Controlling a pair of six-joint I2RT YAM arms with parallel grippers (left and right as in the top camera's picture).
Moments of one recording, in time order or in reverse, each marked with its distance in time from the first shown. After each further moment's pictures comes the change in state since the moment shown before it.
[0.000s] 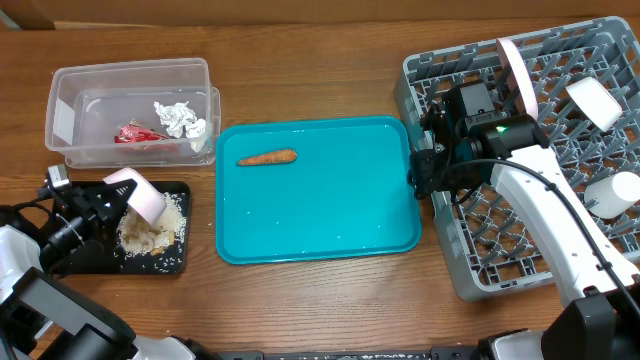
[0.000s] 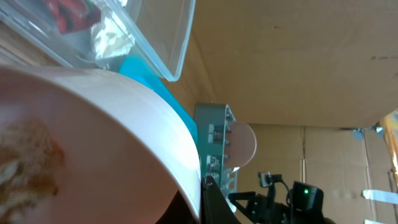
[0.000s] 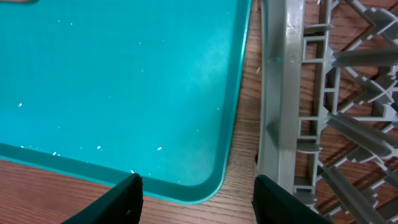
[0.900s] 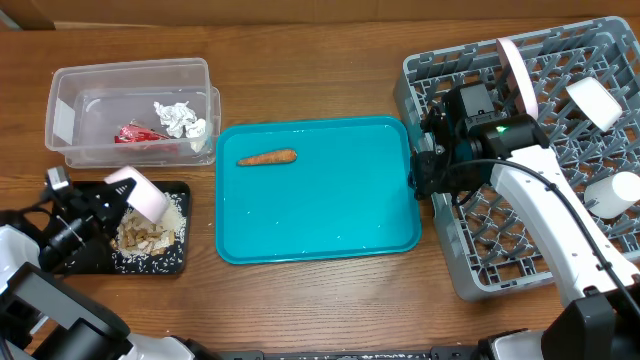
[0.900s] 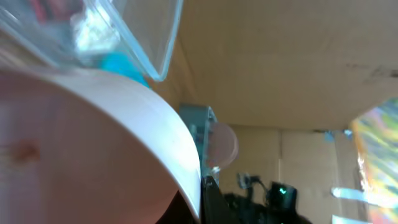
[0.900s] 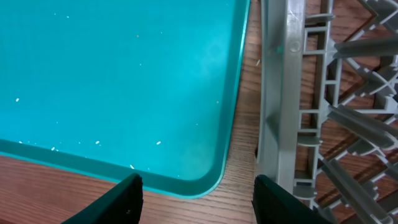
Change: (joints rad) left arm 0.006 0.033 -0.005 -0.066 0.077 0.037; right arm 0.000 0.000 0.000 -0.019 0.001 0.000
